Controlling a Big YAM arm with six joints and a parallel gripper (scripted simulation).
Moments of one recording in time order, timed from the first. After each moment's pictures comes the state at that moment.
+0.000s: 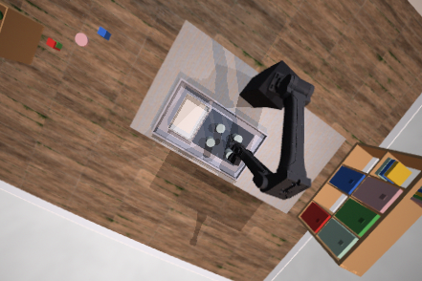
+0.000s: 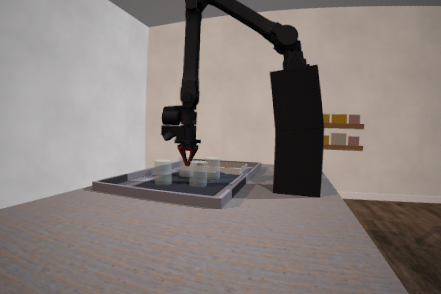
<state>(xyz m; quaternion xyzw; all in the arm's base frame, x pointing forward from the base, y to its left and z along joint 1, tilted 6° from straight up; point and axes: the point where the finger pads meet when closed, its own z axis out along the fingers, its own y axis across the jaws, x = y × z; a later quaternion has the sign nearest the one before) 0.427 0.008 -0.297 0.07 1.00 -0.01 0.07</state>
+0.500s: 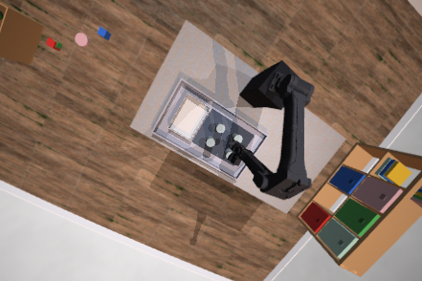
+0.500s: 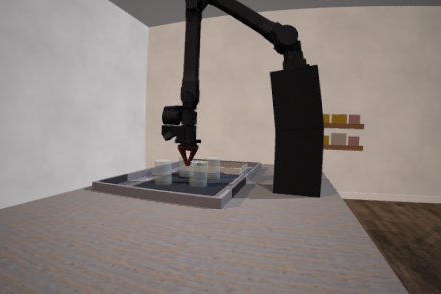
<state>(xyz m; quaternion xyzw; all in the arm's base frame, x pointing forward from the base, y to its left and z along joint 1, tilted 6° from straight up) 0.426 0.009 -0.297 0.07 1.00 -0.01 0.07</state>
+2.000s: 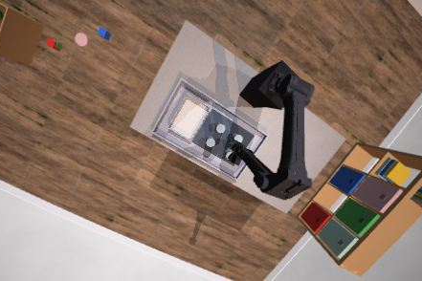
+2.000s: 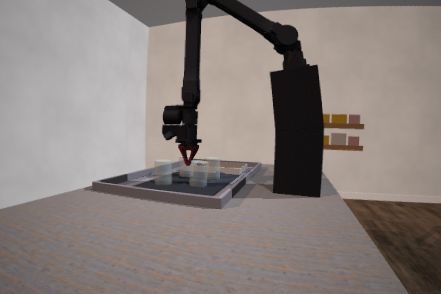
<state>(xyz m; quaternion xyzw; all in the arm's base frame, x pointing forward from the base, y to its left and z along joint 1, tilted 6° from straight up) 0.424 0.009 -0.296 0.07 0.99 -0.01 0.07</state>
